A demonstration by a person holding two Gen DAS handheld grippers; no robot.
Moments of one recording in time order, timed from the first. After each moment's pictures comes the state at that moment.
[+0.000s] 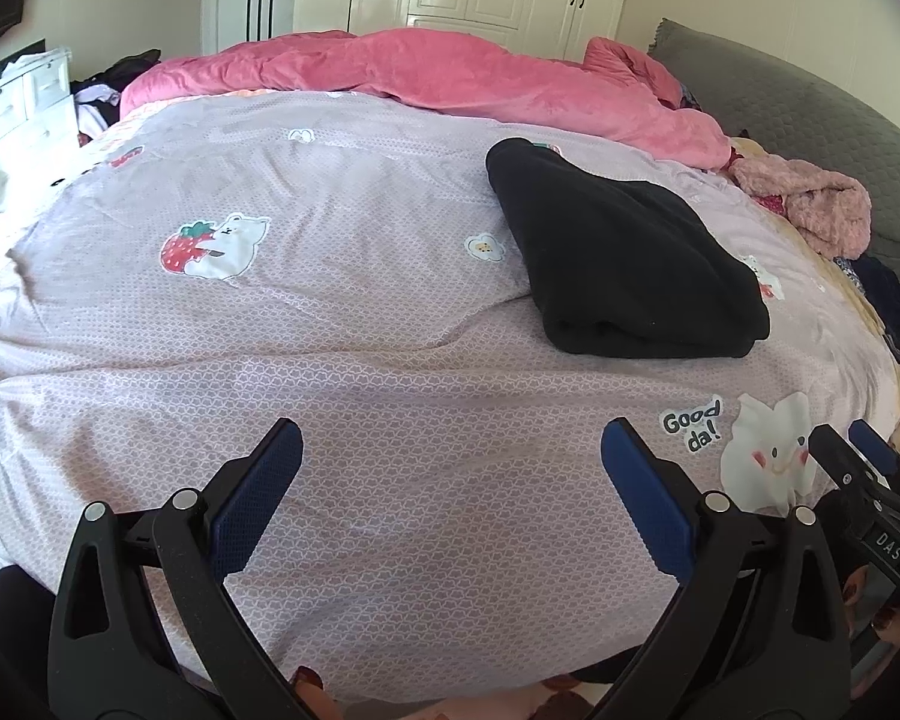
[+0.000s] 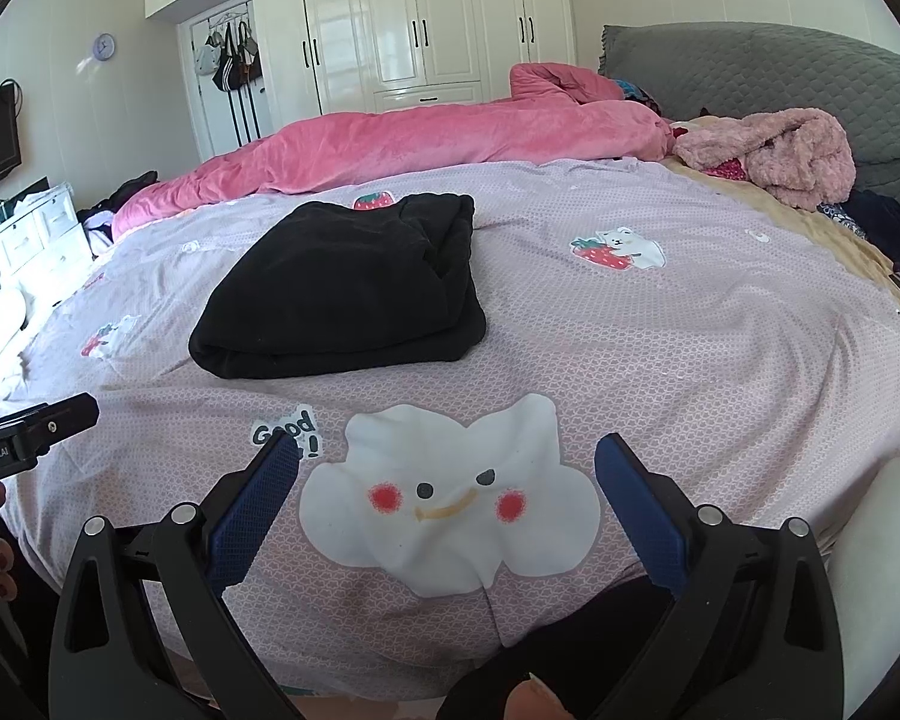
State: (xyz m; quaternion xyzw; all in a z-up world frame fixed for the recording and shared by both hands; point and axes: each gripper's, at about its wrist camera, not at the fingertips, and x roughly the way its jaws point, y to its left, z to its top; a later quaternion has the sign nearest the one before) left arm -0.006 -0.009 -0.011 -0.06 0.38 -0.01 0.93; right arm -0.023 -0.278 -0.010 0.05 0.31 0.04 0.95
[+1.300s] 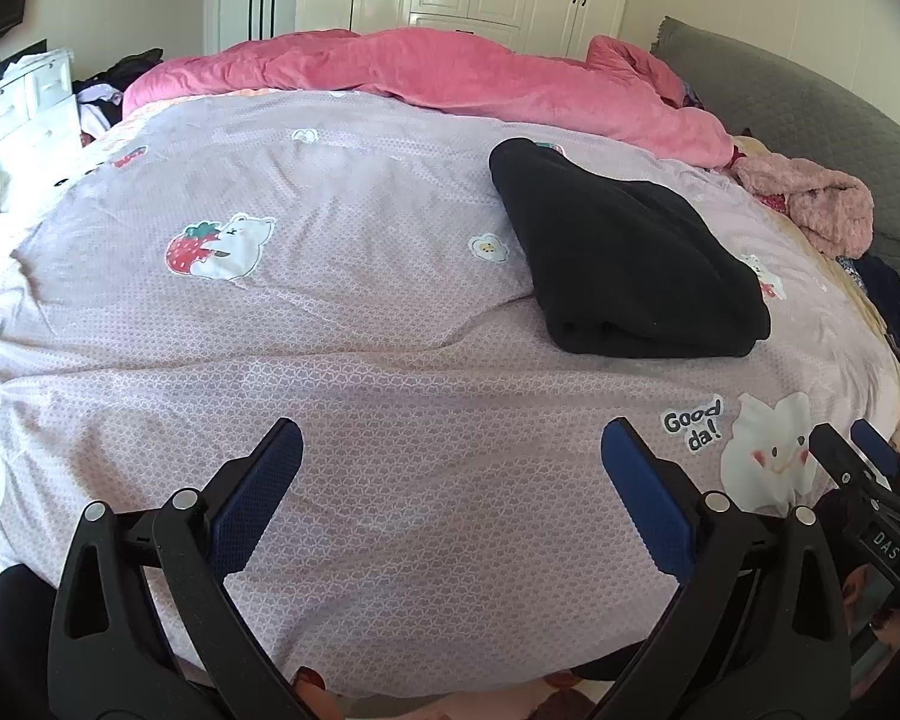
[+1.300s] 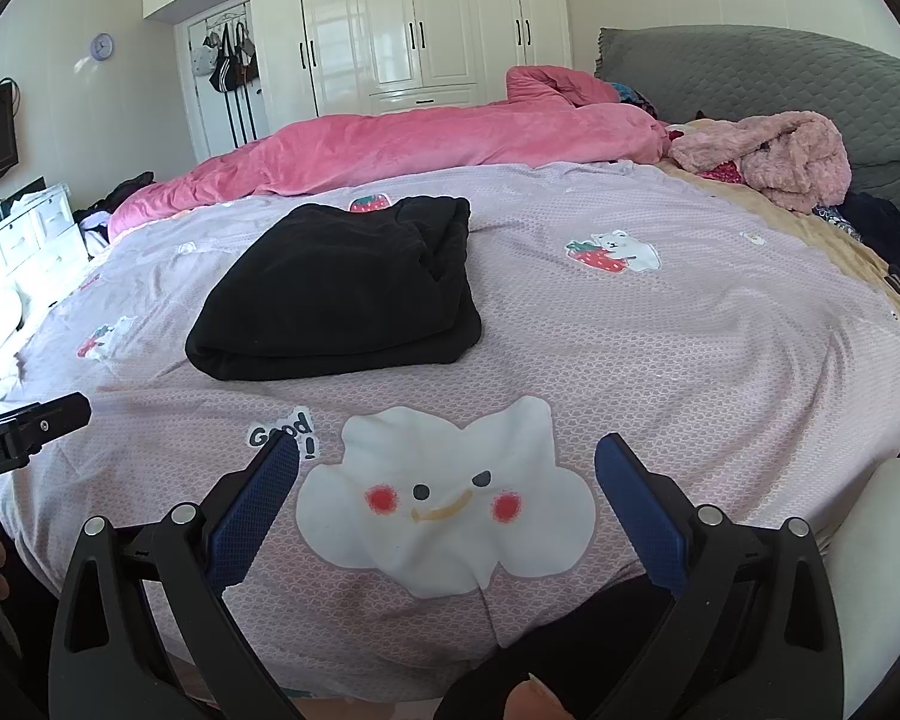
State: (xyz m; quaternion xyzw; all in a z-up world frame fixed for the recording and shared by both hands) left arm -0.007 -0.007 -0.008 -0.05 0.38 -0.01 0.92; right arm -0.024 -0.280 -0.009 0.05 0.31 0.03 0.95
